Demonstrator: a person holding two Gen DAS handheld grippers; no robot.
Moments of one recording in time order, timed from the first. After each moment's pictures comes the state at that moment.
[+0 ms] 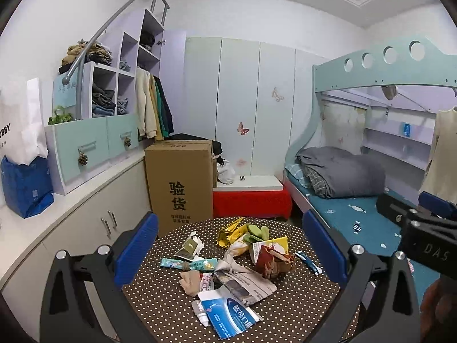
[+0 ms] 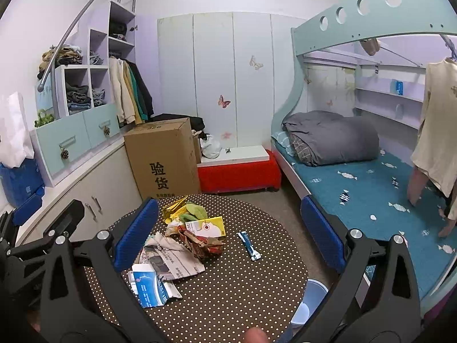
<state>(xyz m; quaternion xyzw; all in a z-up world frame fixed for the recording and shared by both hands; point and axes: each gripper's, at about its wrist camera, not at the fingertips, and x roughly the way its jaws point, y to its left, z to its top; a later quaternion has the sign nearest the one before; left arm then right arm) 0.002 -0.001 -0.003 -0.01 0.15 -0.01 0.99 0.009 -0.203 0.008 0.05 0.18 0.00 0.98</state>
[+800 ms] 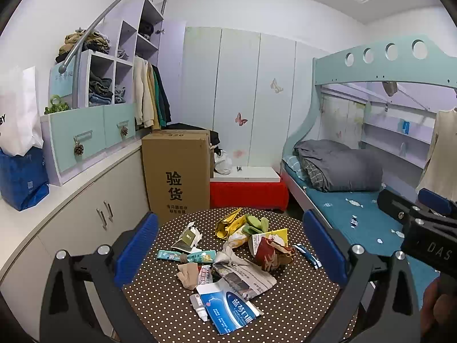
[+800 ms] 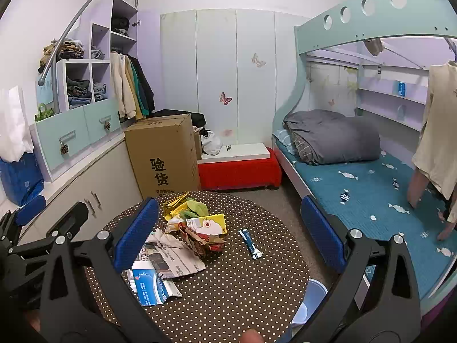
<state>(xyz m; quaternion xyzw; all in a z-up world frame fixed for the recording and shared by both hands) 0.016 0.007 -0.015 -0.01 0.17 -0.02 0.98 0.017 -0.197 -0.003 0.04 0.18 0.00 0.98</state>
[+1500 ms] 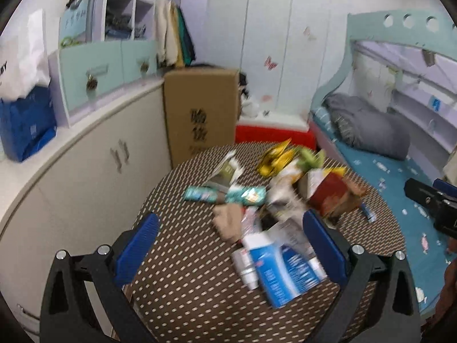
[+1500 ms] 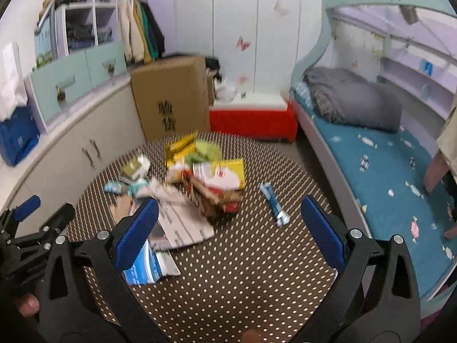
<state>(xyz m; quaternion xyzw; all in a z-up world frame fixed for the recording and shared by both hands) 0.069 0.076 -0.125 -0.03 0.32 0.04 0.95 0.100 -0.164 -0.098 0.01 0.33 0.05 0.94</state>
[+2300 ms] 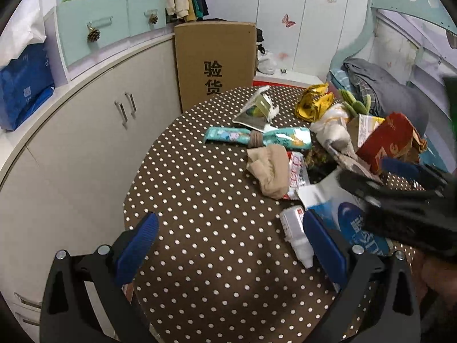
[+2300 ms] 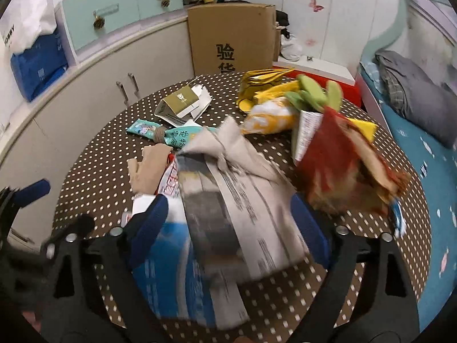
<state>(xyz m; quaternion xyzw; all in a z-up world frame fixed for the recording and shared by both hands) 0.098 0.107 -0.198 -0.04 0.41 0.05 0.91 0.184 -0.048 -0.194 -0.07 0.41 0.18 0.89</state>
